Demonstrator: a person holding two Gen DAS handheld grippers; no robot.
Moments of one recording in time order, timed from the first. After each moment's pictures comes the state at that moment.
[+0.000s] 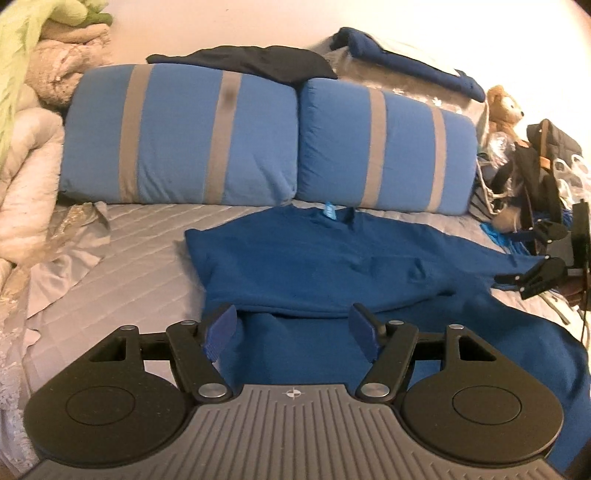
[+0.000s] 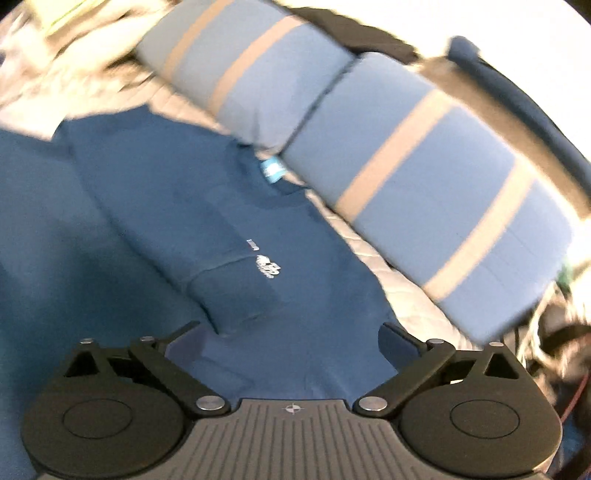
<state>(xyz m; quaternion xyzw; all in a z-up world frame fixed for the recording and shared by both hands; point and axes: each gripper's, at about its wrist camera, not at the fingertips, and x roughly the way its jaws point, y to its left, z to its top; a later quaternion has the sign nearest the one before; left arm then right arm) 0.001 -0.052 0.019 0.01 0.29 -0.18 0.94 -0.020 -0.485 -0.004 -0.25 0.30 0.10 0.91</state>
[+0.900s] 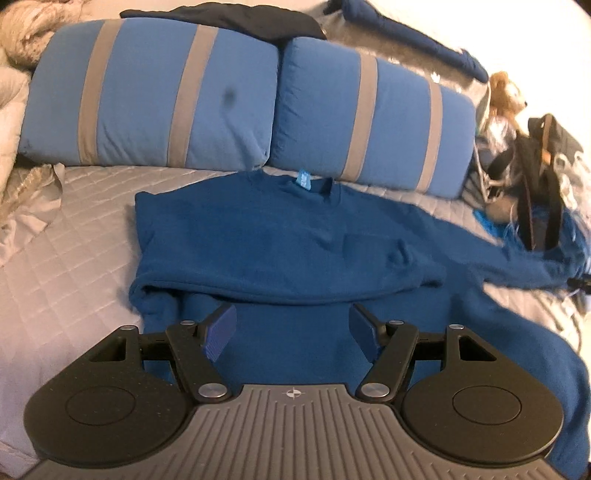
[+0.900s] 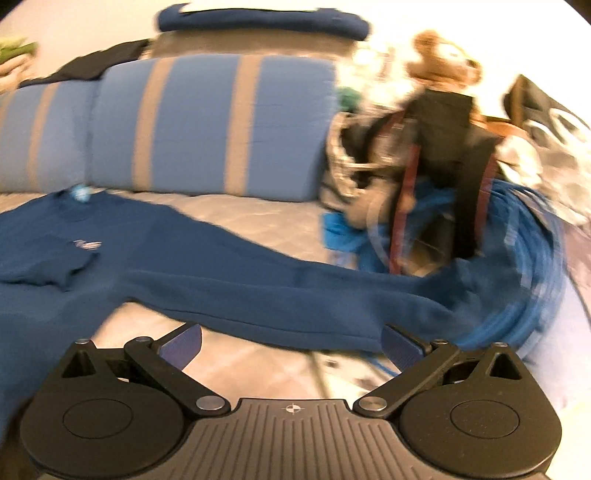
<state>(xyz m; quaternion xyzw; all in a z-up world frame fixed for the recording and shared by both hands) 0.035 -0.098 -0.024 -0.02 0.34 -0.19 0.92 -0.137 -0.681 -0.005 -0.01 0.30 -0.14 0.94</state>
